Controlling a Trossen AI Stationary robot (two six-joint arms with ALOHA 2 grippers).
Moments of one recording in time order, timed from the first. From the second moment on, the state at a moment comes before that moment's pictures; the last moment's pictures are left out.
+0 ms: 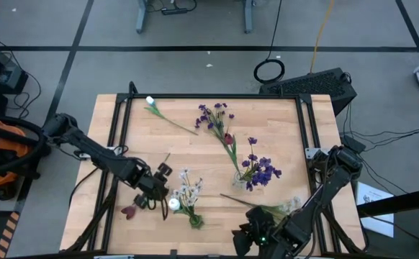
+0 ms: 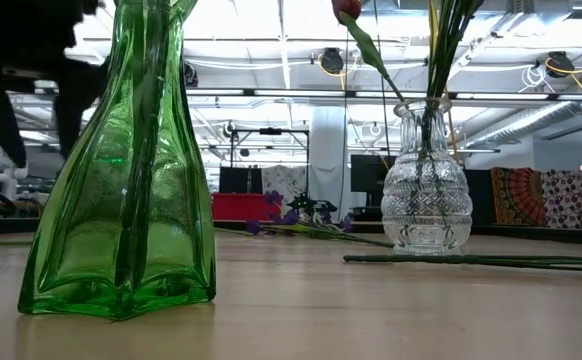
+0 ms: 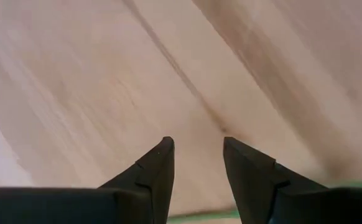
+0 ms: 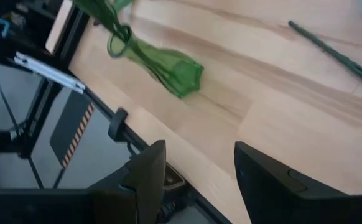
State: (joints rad) left arm -0.49 1.35 0.82 -0.69 -0.09 0.23; right arm 0.84 1.90 1.58 -0.78 0.62 1.87
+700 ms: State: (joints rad) left arm -0.56 1.35 0.69 -0.84 -0.11 1.04; right arm 0.82 1.90 1.58 -0.77 0.63 1.90
